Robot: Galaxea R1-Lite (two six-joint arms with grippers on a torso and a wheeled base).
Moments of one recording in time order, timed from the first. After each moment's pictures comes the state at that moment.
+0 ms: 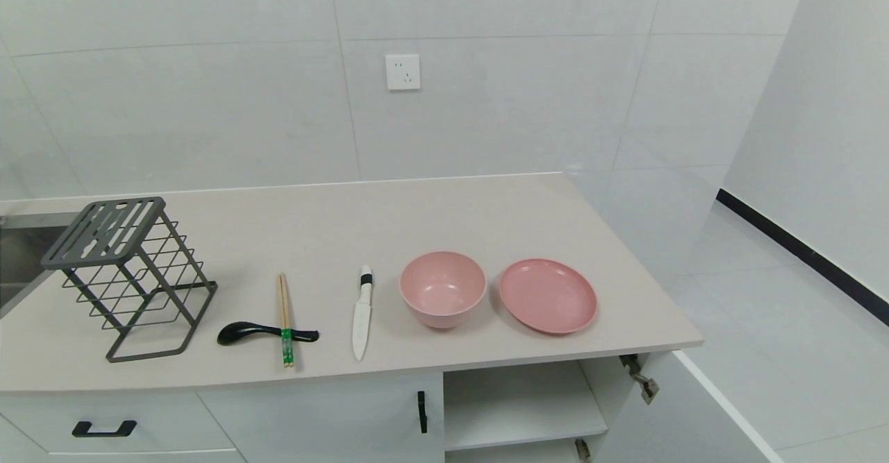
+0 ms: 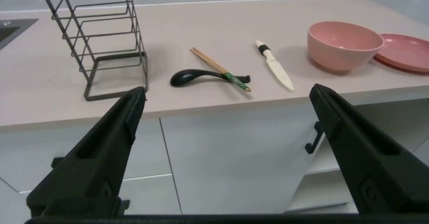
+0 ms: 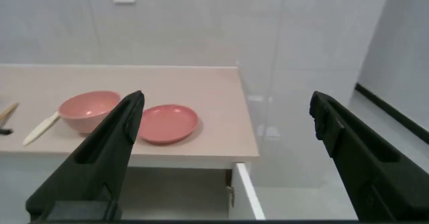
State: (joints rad) left arm 0.00 0.00 0.00 0.00 -0.07 0.01; right arm 0.01 0.16 -0.17 -0.15 0.14 0.00
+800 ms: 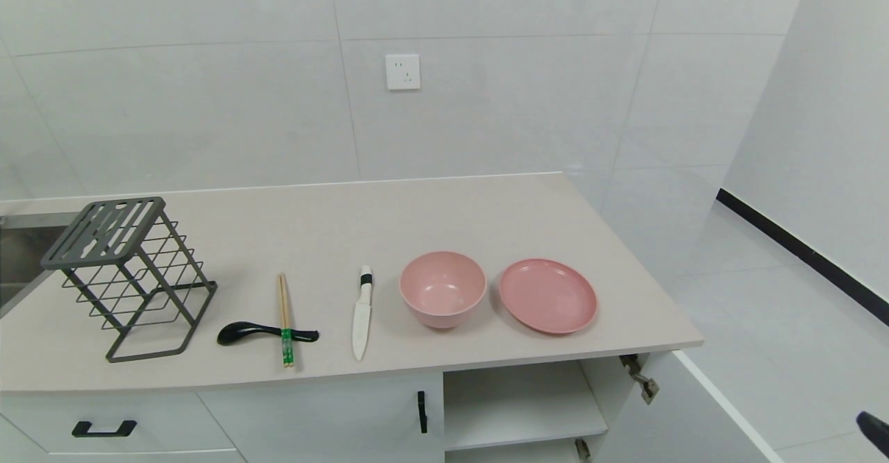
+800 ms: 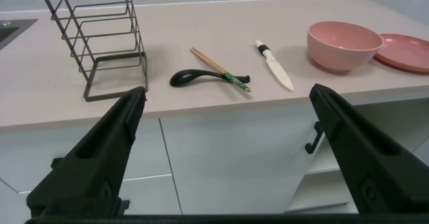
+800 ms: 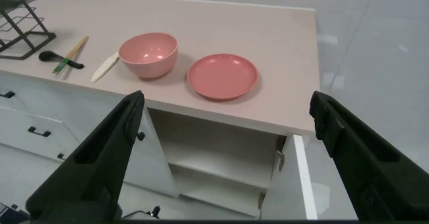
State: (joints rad) left arm 0.00 0.00 0.00 0.00 -0.07 0.01; right arm 0.18 0.55 -0.26 -0.15 0.22 0.01
